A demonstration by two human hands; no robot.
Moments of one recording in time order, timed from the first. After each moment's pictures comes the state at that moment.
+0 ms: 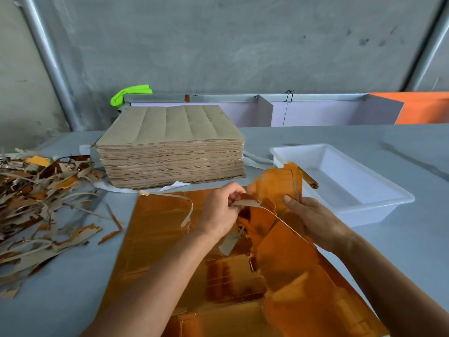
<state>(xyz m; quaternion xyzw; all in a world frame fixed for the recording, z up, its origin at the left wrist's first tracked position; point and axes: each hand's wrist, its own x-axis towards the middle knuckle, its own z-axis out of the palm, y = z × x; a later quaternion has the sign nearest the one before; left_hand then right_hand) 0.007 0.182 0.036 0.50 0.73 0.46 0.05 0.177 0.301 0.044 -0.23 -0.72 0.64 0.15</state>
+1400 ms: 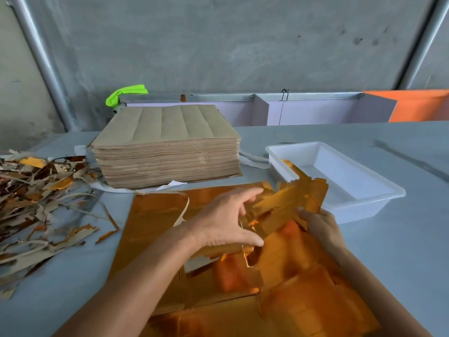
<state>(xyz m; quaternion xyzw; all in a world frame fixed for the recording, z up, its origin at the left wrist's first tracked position) 0.020 0.158 0.062 0.66 0.69 0.26 0.14 0.186 0.281 0.039 -0.51 -0.58 0.55 0.30</state>
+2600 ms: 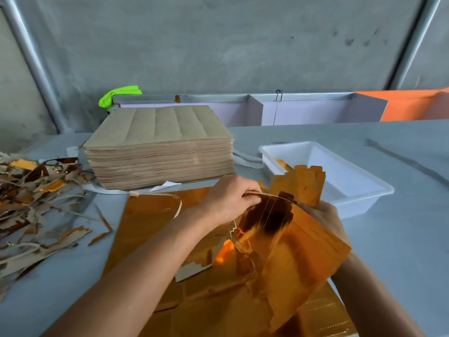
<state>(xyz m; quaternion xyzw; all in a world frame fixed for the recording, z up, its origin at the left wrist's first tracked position) 0.032 0.189 0.084 0.63 0.71 0.30 0.08 0.200 0.269 0.053 -0.38 -0.63 0.56 0.37</state>
